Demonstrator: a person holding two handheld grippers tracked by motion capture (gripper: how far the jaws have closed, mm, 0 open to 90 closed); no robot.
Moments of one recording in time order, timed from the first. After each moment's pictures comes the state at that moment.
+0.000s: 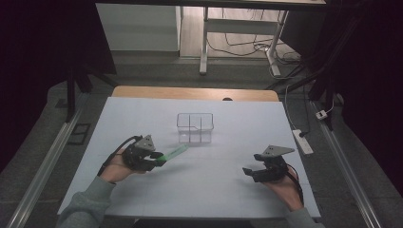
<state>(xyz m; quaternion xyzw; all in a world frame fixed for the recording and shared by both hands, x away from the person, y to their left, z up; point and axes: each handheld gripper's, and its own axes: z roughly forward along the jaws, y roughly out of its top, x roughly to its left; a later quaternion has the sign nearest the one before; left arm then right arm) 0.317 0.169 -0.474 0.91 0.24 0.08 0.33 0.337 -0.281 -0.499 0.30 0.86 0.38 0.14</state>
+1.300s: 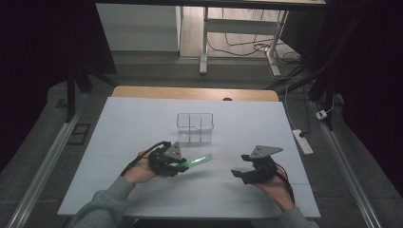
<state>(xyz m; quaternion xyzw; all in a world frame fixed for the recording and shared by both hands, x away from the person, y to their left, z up) 0.317 0.098 -0.476 0.94 0.15 0.09 0.31 0.331 -0.245 -0.493 0.25 0.87 0.40 0.11</state>
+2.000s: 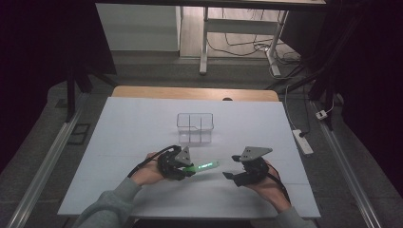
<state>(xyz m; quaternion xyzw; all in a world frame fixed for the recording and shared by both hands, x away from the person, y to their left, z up) 0.316 0.072 -0.484 0.95 0.12 0.08 0.29 0.323 -0.216 -0.484 0.20 0.89 0.39 0.11</state>
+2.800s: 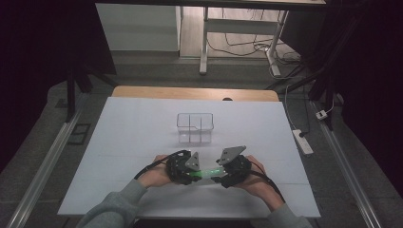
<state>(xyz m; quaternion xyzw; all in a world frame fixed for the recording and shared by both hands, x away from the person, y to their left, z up) 0.310 0.047 -0.488 0.96 0.08 0.08 0.27 0.326 -0.166 -0.484 0.10 0.94 0.31 0.09</state>
